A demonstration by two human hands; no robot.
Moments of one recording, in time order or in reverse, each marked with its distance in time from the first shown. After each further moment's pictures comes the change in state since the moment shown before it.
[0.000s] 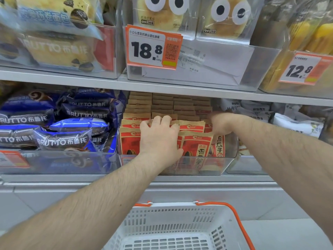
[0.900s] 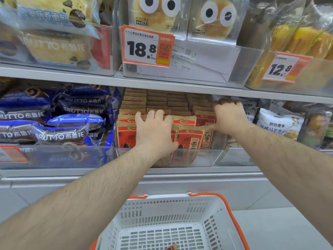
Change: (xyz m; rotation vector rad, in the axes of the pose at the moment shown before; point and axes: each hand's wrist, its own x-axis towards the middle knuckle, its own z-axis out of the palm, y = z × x) left_hand -0.001 0.002 -0.006 0.007 -0.001 -0.022; right_hand -0.045 0.020 0.012 -0.282 0.546 0.131
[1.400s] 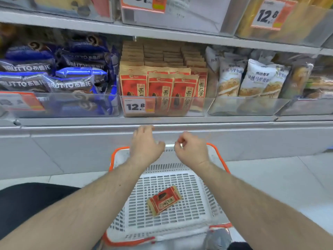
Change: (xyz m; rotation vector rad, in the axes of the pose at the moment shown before) left_hand -0.159 0.006 0.079 -0.537 -0.182 -0.322; right_hand -0.230 -0.139 0.060 0.931 0.096 0.115
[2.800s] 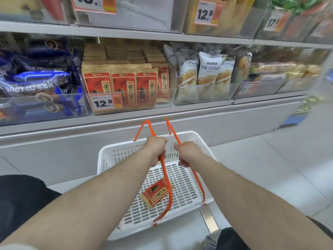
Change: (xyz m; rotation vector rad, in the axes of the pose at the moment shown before) left_hand -0.053 0.084 0.054 -0.818 -0.448 -0.458; right_hand -0.067 0.036 -0.056 0.433 -0.286 0.867
